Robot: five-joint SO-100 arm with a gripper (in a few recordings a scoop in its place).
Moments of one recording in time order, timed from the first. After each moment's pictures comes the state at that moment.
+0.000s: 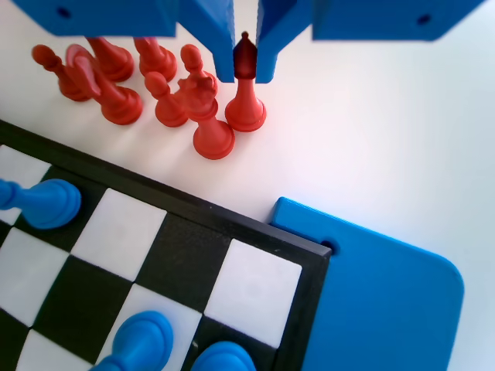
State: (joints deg) arm 47.9 73.8 118.3 36.3 -68.6
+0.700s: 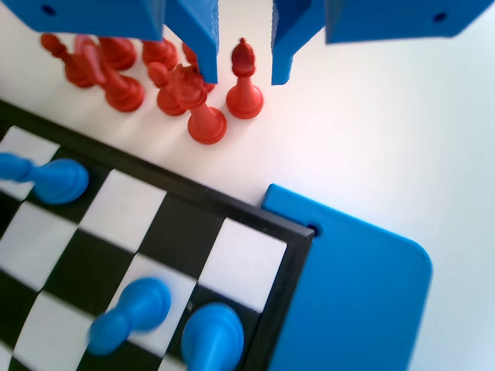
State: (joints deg) arm 47.0 76.8 119.4 41.0 -70.1
